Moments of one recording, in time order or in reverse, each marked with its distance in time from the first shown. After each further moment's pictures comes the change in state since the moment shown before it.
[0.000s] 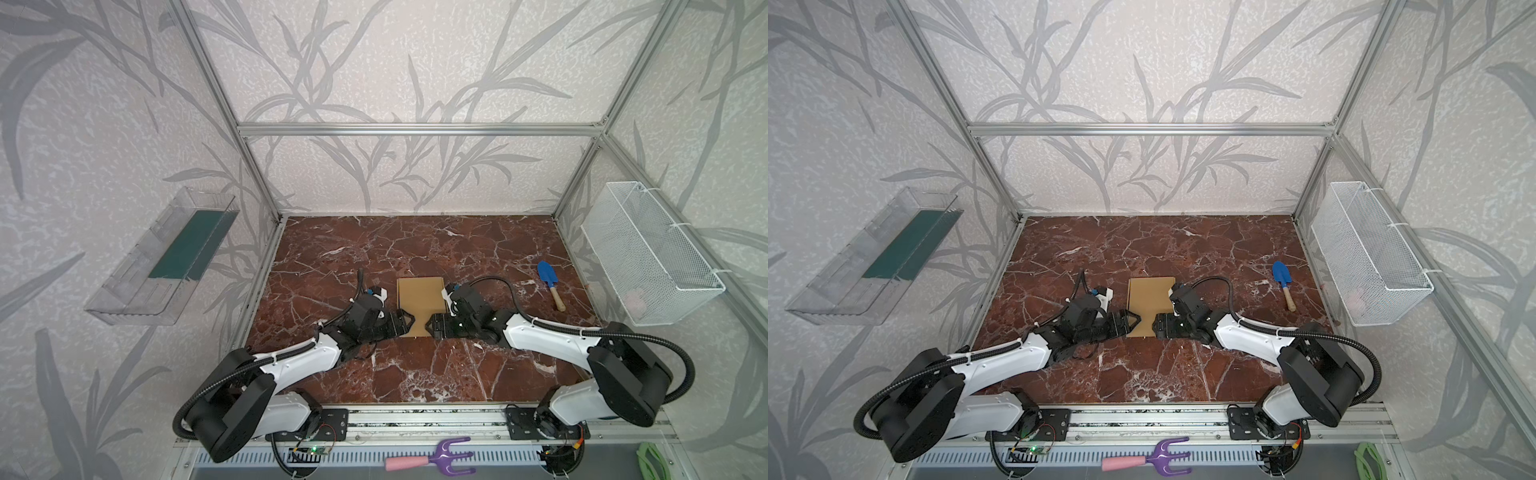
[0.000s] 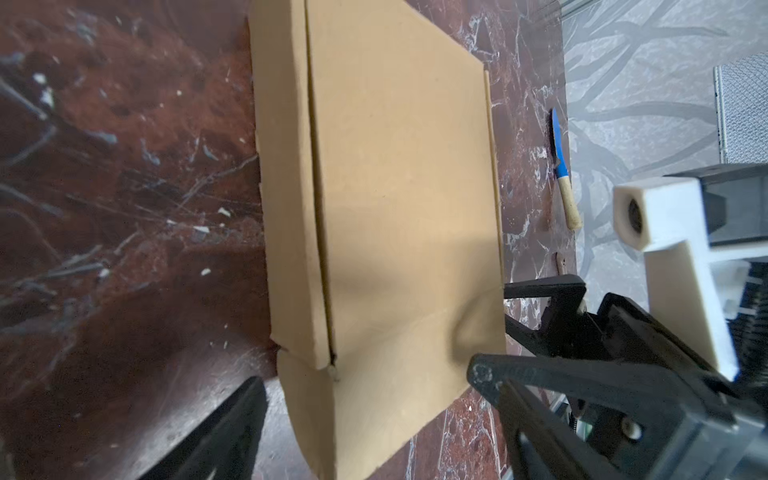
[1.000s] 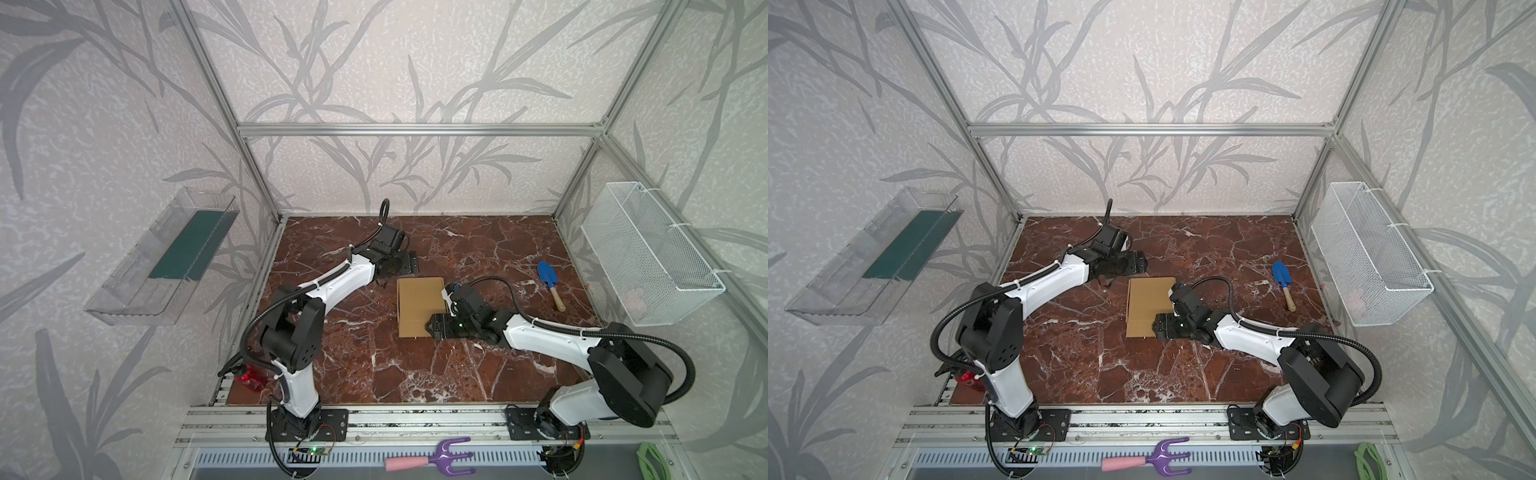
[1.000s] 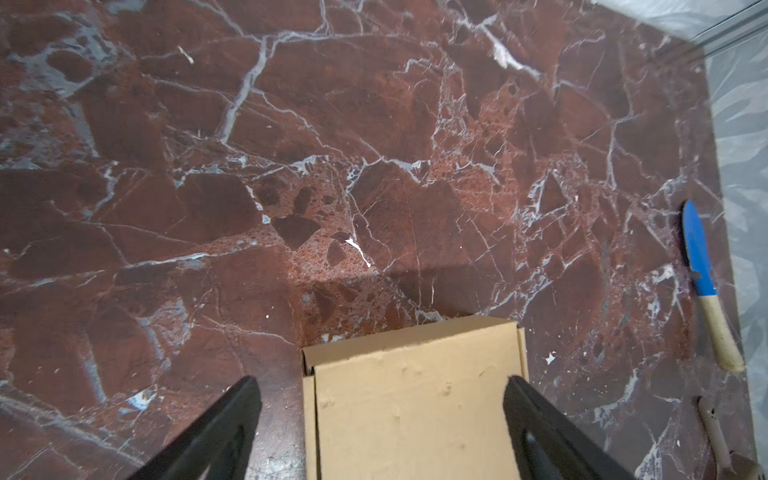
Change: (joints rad) left arm 0.148 0.595 0.930 -0.587 -0.170 0.326; right arm 0.001 -0.002 0.000 0.000 0.000 0.000
